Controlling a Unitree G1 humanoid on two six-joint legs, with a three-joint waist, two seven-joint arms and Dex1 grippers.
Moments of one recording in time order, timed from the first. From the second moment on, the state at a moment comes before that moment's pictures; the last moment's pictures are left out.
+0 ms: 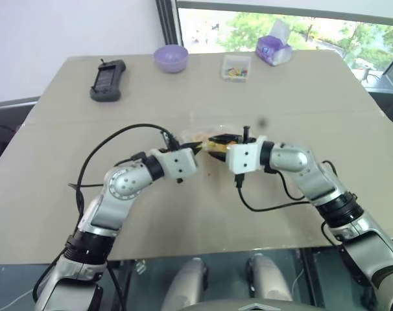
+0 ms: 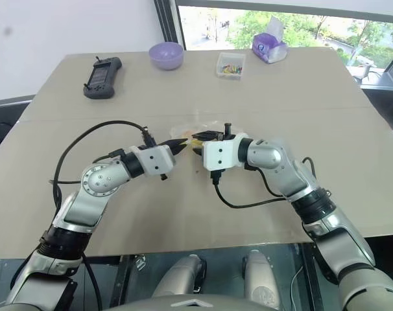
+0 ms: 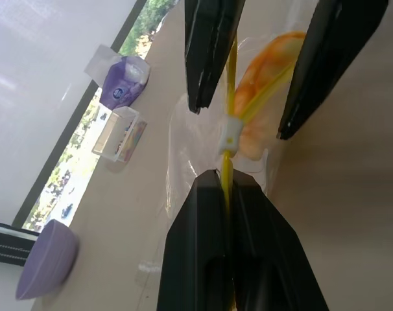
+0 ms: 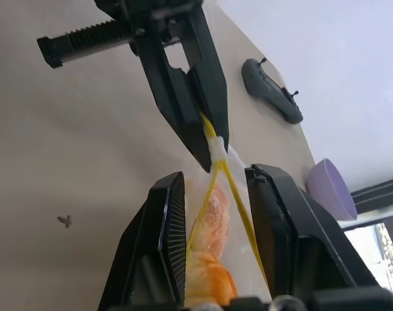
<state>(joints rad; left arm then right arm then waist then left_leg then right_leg) -0.33 0.60 -0.13 -0.15 0.24 -0.15 -0.65 -0.69 -0.42 0.43 0.06 -0.29 -0.26 0.76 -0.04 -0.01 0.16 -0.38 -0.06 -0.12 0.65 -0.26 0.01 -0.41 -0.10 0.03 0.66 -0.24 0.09</state>
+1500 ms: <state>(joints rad) -0.31 0.60 -0.15 -0.19 0.26 -0.09 -0.65 -0.74 -0.40 0.45 0.14 -0.35 -0.35 0.77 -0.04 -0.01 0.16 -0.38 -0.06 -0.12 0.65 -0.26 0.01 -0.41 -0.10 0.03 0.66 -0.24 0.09</state>
